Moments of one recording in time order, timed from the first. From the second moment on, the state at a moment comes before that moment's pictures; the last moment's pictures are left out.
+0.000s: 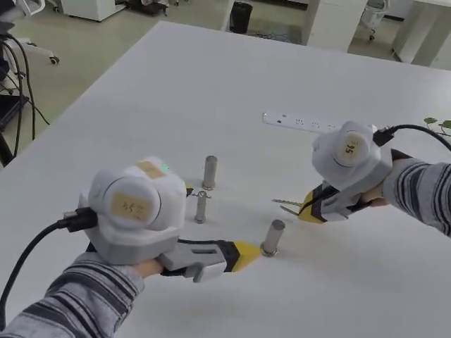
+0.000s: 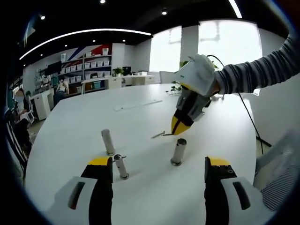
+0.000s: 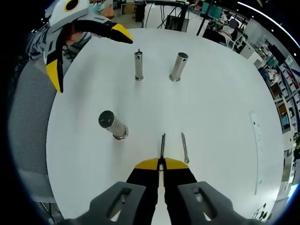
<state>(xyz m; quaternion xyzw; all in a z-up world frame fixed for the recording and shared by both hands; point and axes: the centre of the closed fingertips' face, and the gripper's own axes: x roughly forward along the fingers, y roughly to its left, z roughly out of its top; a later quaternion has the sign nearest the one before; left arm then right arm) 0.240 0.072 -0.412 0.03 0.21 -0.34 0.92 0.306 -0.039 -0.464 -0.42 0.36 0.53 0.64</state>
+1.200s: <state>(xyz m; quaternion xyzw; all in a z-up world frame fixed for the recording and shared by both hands) 0.223 0.037 -0.403 -0.11 0.22 -0.40 0.88 0.225 0.008 -0.413 -0.48 0.20 0.59 0.62</state>
